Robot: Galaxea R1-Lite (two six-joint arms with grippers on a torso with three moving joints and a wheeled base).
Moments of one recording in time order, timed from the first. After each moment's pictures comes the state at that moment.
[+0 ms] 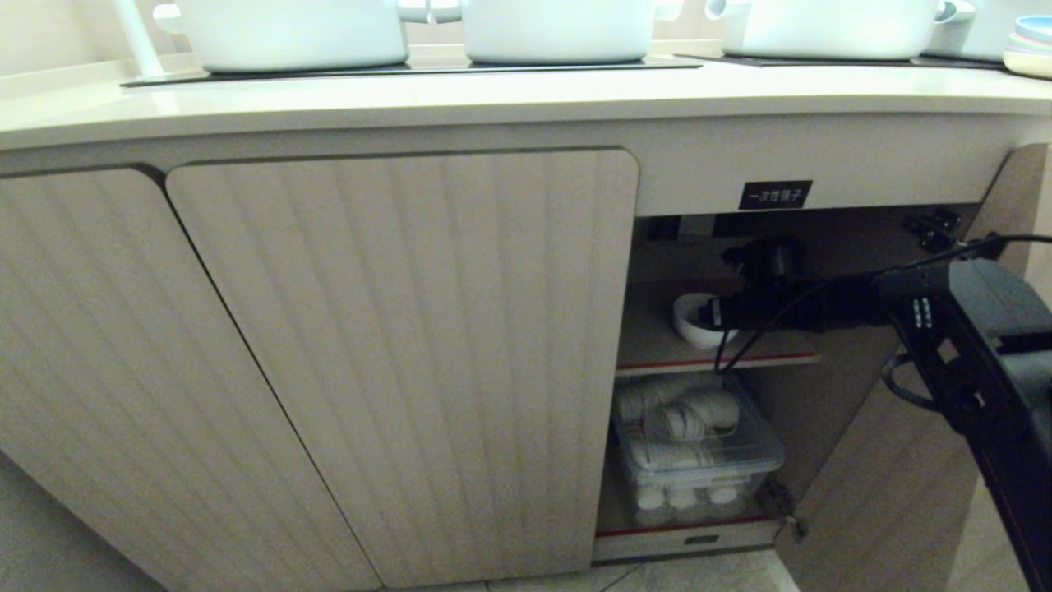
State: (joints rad) left arm 0.00 0.00 0.00 0.00 0.00 0.00; right arm 0.07 2.53 -1.96 0.00 -0.03 0.01
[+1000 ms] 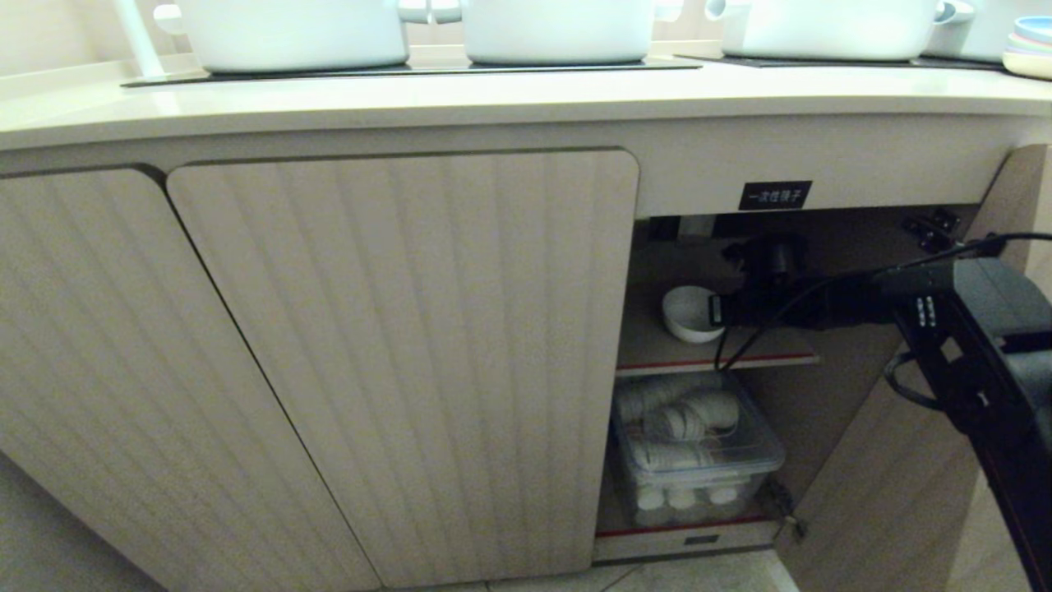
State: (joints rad) left arm 0.00 0.00 0.00 0.00 0.00 0.00; right arm 0.07 2.53 -1.96 0.00 -0.03 0.01
